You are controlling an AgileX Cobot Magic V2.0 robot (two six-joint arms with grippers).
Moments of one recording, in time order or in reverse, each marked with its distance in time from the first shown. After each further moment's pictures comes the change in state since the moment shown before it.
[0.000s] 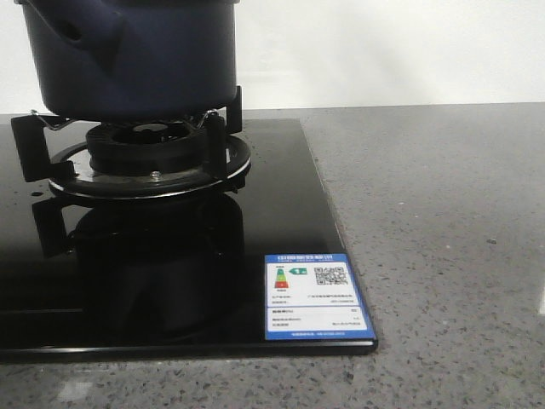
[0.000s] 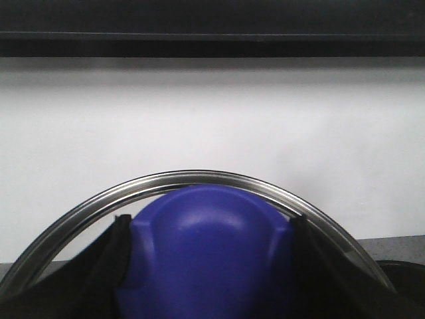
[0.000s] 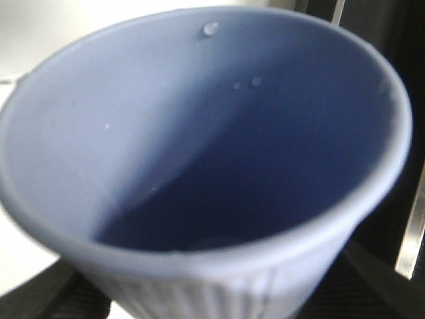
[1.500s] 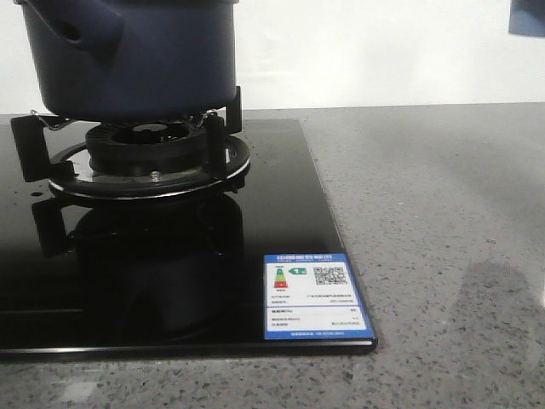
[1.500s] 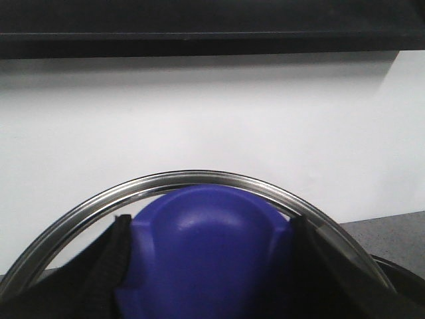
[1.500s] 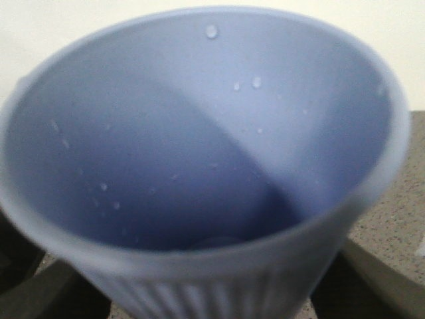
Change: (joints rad) left arm -0.119 0.000 0.000 0.000 0.001 0.000; right arm -0.673 -0.567 0.805 0.561 -0.574 1.302
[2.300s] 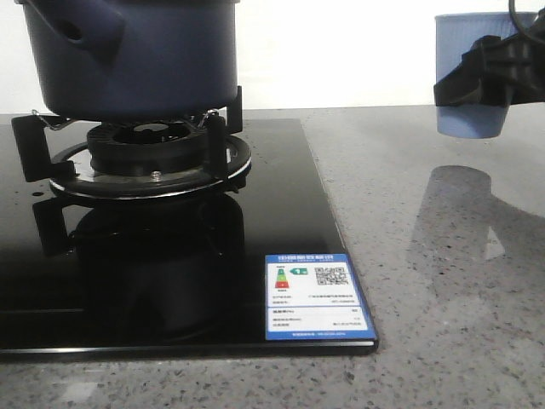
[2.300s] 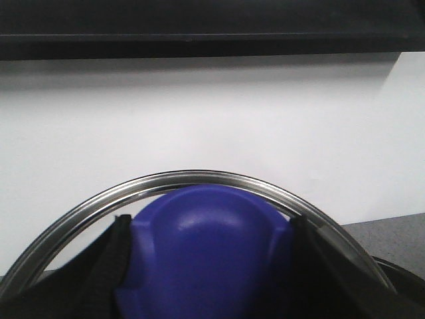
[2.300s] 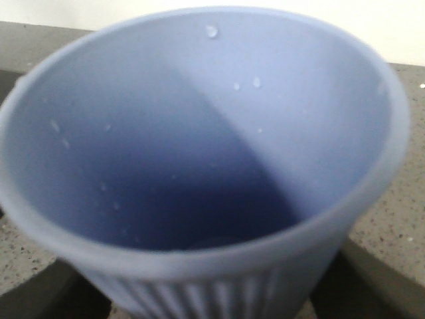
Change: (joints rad) left arm 0.000 0.000 0.000 0.000 -0.007 0.000; right arm -0.105 0.387 -0.027 0.200 -0.396 -0.438
